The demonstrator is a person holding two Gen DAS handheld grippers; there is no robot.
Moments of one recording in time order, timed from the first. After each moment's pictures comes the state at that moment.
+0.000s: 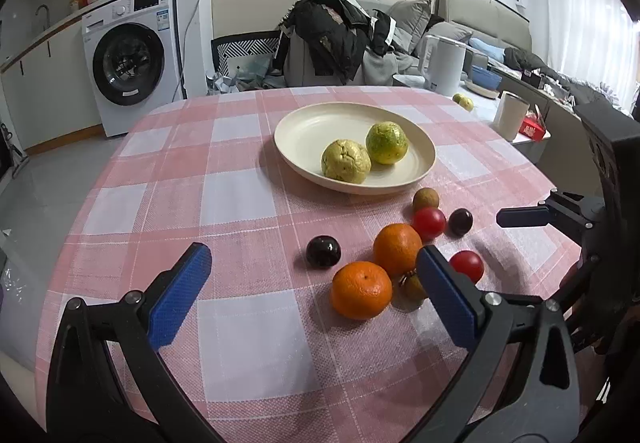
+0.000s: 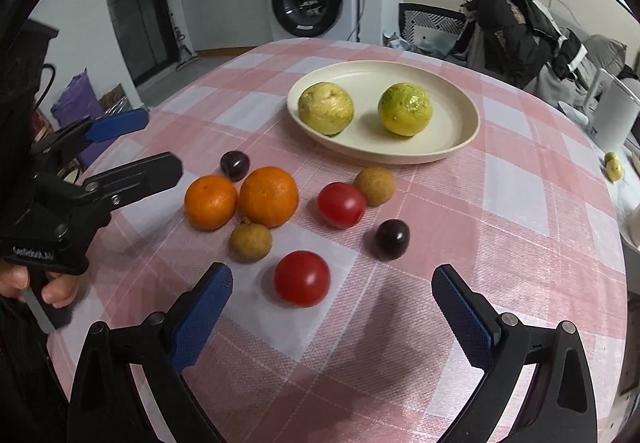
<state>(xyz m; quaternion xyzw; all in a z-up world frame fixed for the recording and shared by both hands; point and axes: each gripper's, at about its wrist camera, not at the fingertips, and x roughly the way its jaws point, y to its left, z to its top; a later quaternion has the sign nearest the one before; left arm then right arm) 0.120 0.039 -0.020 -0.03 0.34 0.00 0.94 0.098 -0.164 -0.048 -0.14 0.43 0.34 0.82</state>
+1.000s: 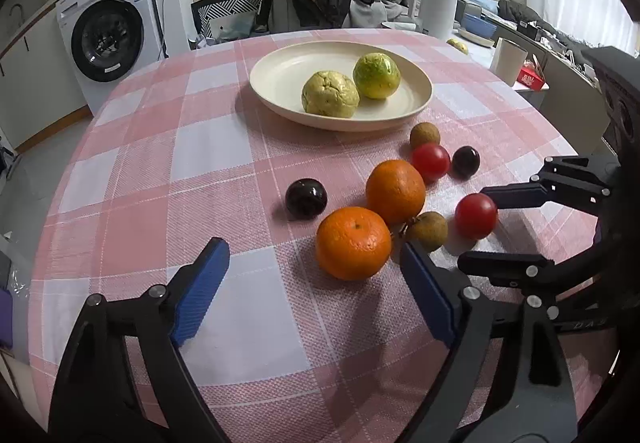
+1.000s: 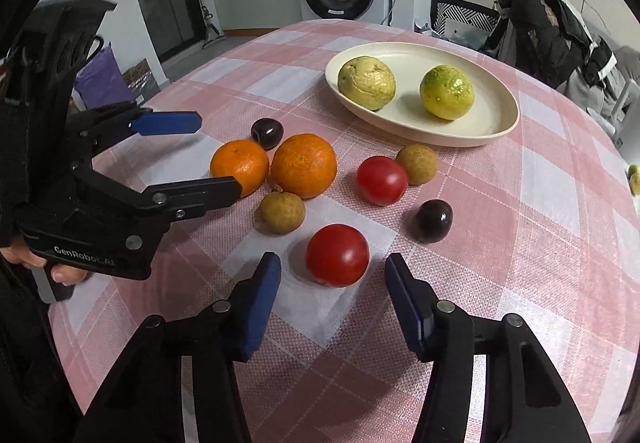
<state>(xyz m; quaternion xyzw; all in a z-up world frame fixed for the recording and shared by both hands) 0.140 0.027 -0.056 0.00 0.42 -0.02 0.91 0.086 -0.156 -0.061 -0.17 0.44 0.37 0.80</state>
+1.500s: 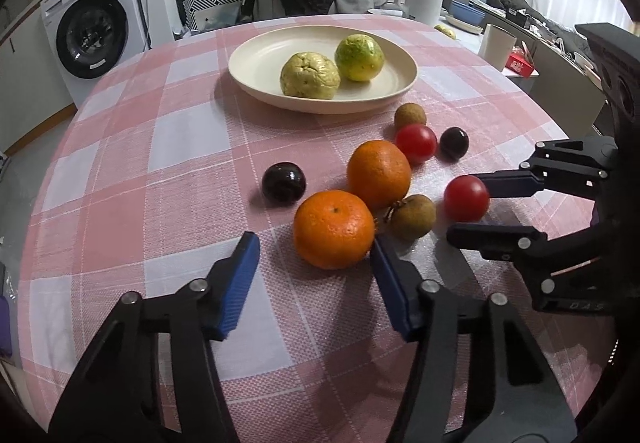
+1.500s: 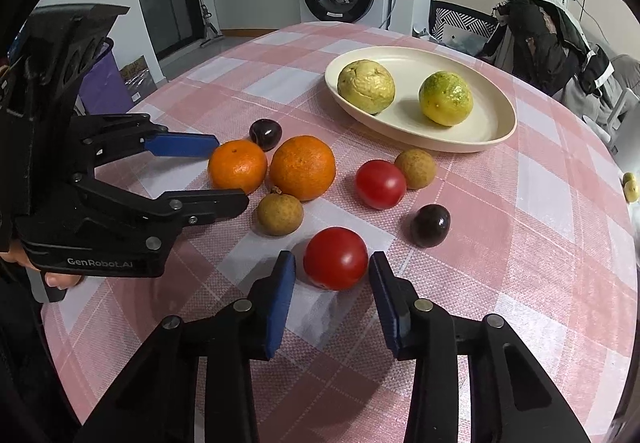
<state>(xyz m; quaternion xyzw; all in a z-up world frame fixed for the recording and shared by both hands) 0.144 0.019 -0.065 0.00 0.44 -0.05 0.90 0.085 -0.155 -0.062 -0.18 0.43 0.37 0.80</state>
